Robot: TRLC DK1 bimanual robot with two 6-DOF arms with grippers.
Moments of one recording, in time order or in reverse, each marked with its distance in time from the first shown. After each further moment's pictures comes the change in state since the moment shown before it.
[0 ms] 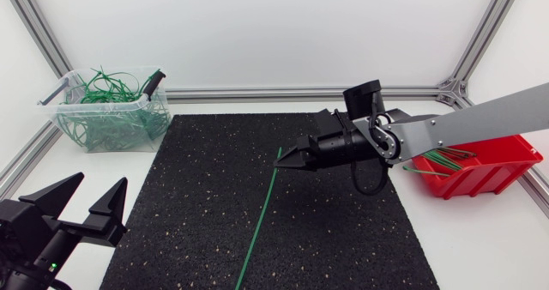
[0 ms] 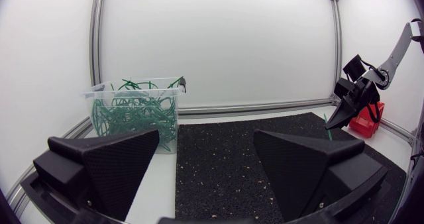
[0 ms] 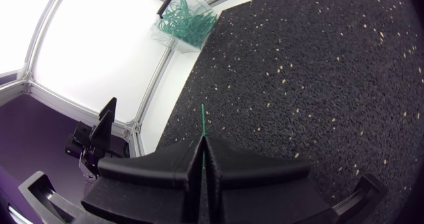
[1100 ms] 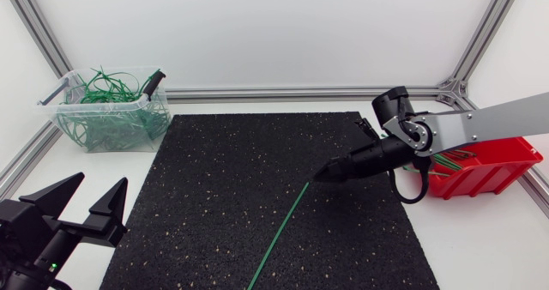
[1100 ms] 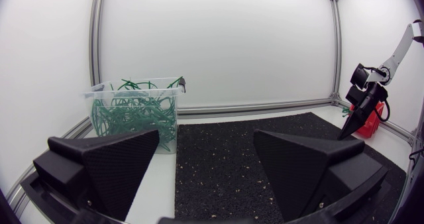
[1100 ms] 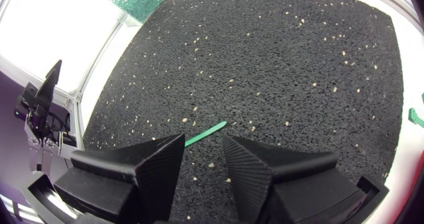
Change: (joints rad) left arm -0.004 0.000 0.000 0.000 0.000 0.000; right arm -0.153 -0.073 -0.029 -0.371 0.255 -0.517
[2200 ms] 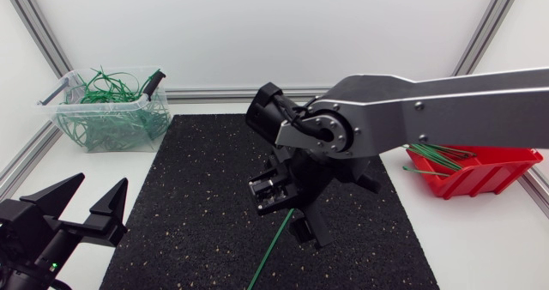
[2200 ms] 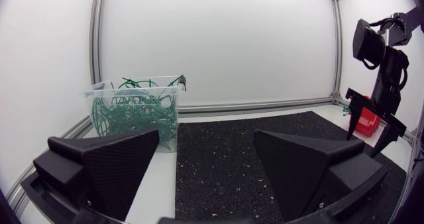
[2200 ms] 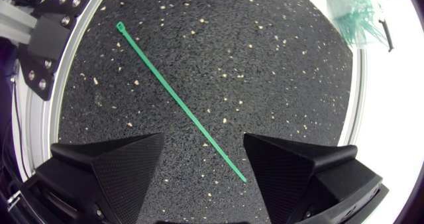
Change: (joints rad) left arm 0.006 0.009 0.000 0.000 0.000 0.000; right arm 0.642 -0.033 0.315 -0.589 0.617 -0.996
